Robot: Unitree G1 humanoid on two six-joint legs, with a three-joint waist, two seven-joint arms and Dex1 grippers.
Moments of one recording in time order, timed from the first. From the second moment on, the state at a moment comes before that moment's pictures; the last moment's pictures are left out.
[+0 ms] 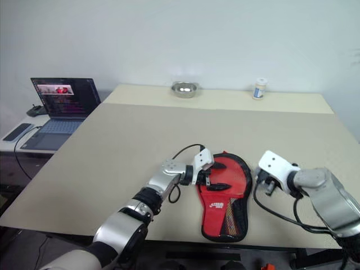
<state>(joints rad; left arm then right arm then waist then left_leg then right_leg) -0.88 0.05 -0.25 0.99 0.00 -0.12 -1.10 -0.24 -1.00 0.14 -0.46 0.11 0.90 0.77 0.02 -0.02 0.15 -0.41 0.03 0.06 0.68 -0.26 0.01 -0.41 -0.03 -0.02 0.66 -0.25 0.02</state>
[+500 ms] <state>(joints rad) -0.88 0.03 -0.25 1.02 0.02 -0.14 -1.08 0.12 -1.20 -0.13 -0.79 0.32 0.94 1.00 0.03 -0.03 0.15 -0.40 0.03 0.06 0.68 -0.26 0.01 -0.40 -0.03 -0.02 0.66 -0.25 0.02</state>
